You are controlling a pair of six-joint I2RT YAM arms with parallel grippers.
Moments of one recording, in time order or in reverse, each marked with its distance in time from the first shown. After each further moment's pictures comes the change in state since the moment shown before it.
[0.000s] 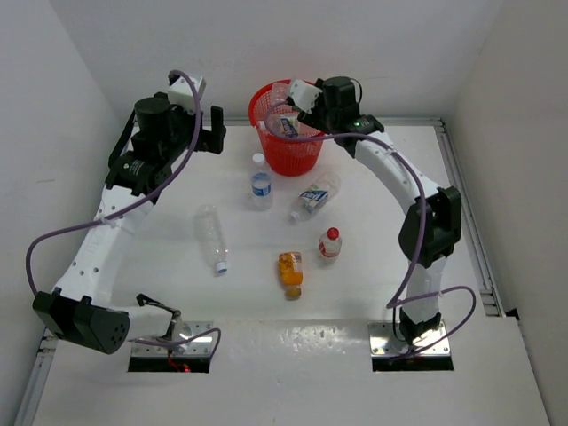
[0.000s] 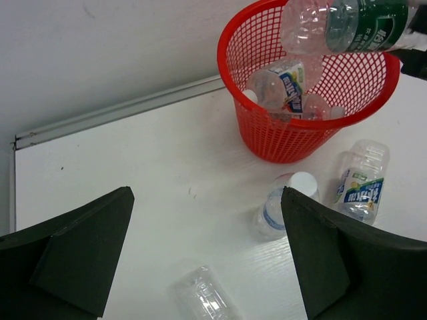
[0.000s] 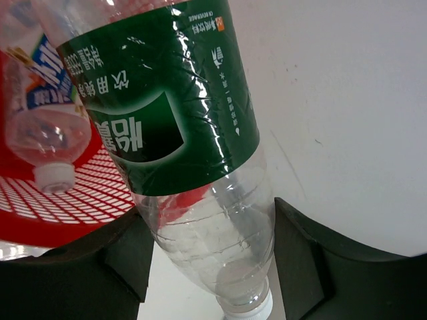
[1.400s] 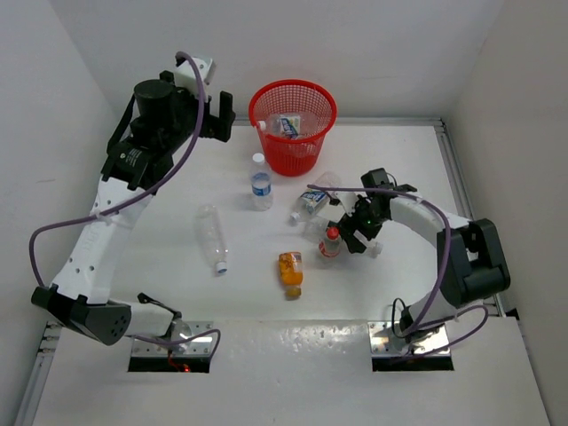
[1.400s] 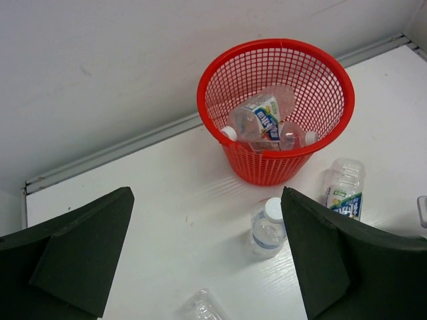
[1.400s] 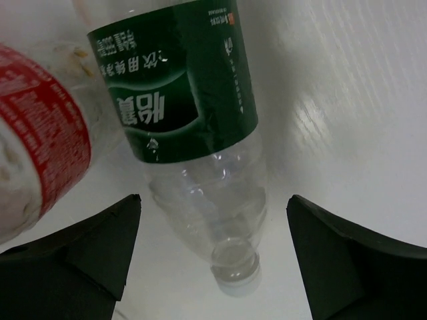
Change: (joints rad) left arm -0.082 0.060 0.204 -0.082 -0.011 0.050; right arm -0.167 -0.382 -0.935 -0.334 -0.463 0.239
